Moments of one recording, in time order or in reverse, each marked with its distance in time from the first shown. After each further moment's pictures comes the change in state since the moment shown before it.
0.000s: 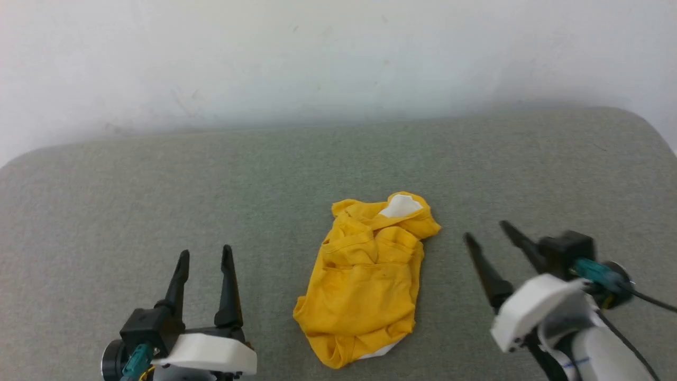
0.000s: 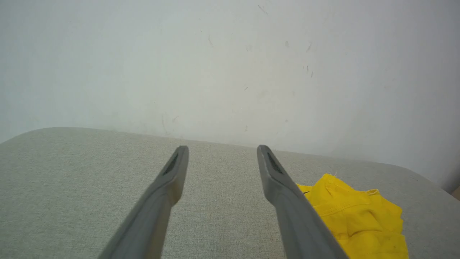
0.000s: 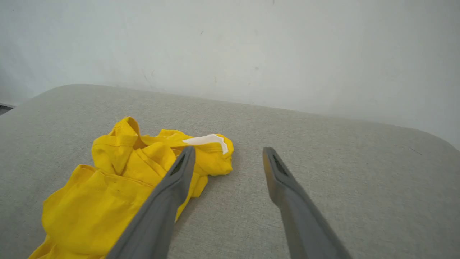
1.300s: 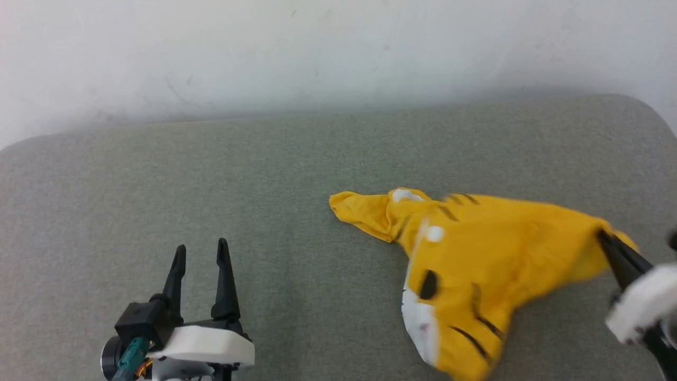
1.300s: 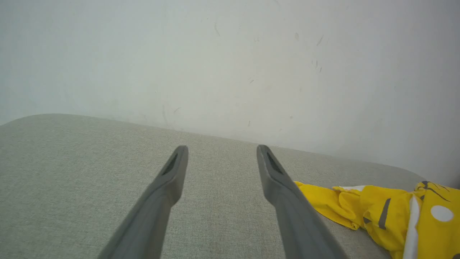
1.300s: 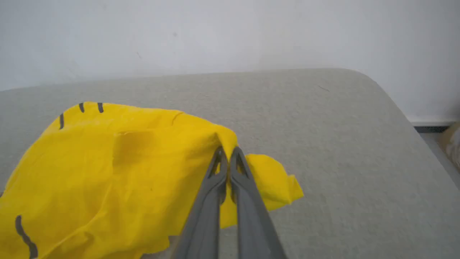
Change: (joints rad) left arm -0.030 -0.051 0.052 0.033 0.009 -0.035 0.000; right arm -0.047 -0.290 -0.056 0.094 0.331 0.000 0.075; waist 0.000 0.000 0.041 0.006
